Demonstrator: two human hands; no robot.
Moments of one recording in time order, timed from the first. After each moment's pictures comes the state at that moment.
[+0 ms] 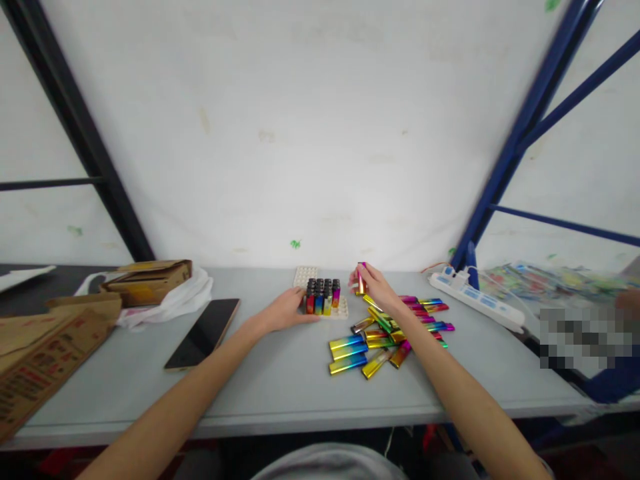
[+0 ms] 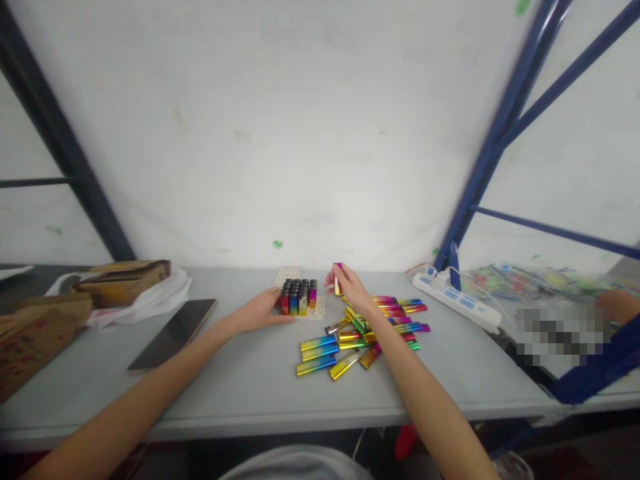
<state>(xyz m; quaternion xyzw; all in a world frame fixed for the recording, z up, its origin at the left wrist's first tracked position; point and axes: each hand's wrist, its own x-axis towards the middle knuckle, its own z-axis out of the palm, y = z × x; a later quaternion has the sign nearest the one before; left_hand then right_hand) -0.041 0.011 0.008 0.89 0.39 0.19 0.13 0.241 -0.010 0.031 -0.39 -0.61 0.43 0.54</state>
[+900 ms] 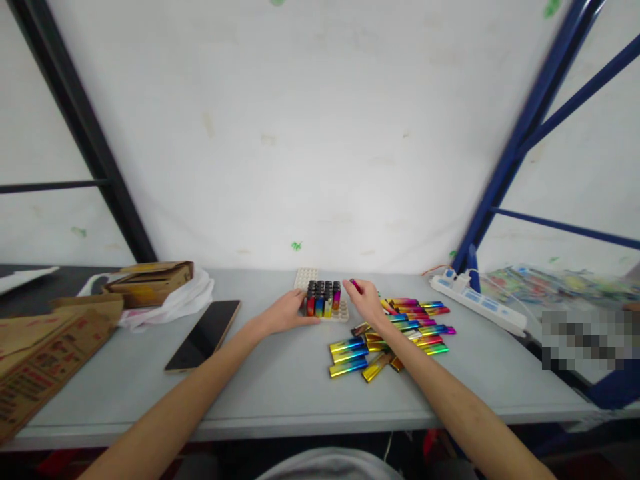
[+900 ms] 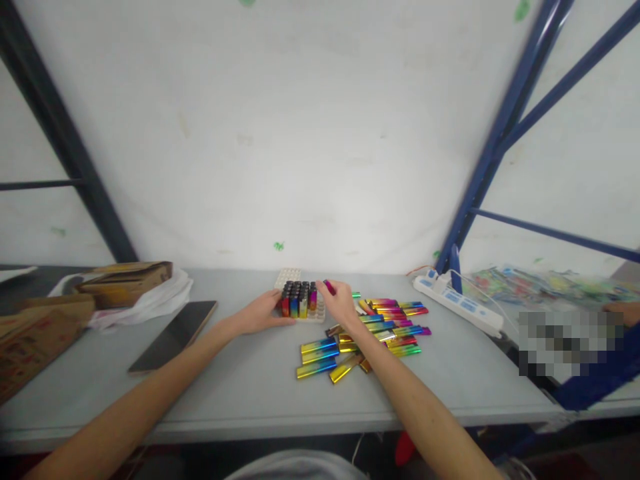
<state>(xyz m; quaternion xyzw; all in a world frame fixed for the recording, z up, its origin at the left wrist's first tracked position) -0.042 0.011 0.007 0.89 0.37 0.22 0.15 0.206 -0.025 0.023 -0.52 -0.67 0.16 0.51</state>
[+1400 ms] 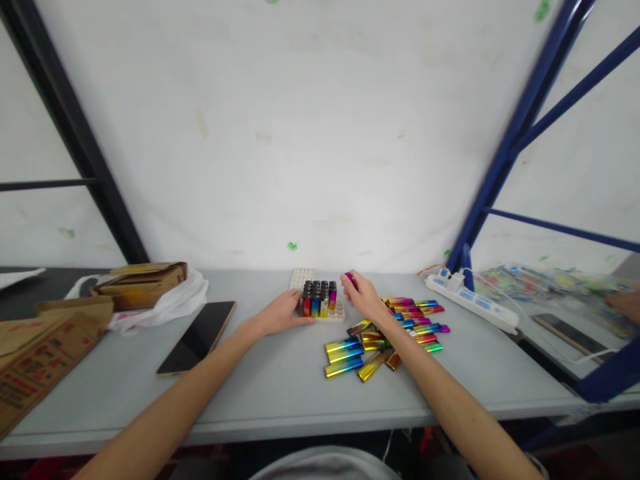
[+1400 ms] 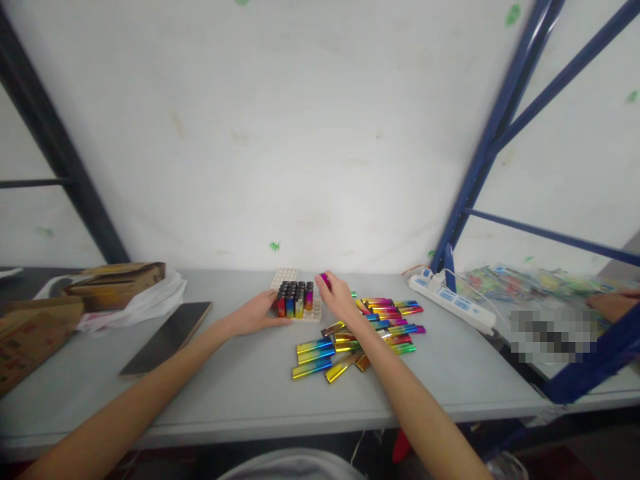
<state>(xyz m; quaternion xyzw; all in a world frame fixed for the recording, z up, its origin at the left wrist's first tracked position) -0.043 0.013 0.007 0.89 0.36 0.22 0.15 0.217 -0.027 0.035 -0.50 -0.72 0.18 0.45</state>
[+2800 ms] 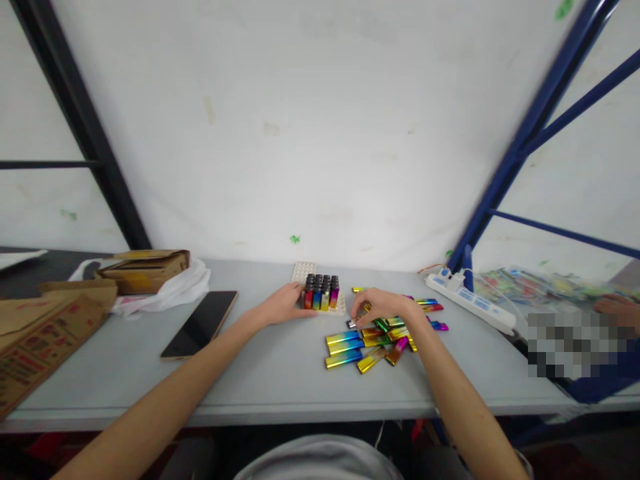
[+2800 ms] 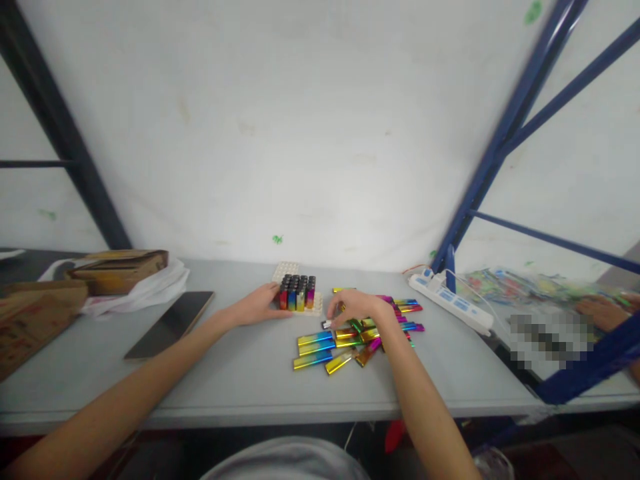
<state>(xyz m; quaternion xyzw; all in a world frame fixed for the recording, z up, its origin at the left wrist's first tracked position) -0.039 0.011 0.009 0.89 0.37 0.22 0.14 0.278 -0.027 0.045 -0.41 -0.86 0.29 0.08</state>
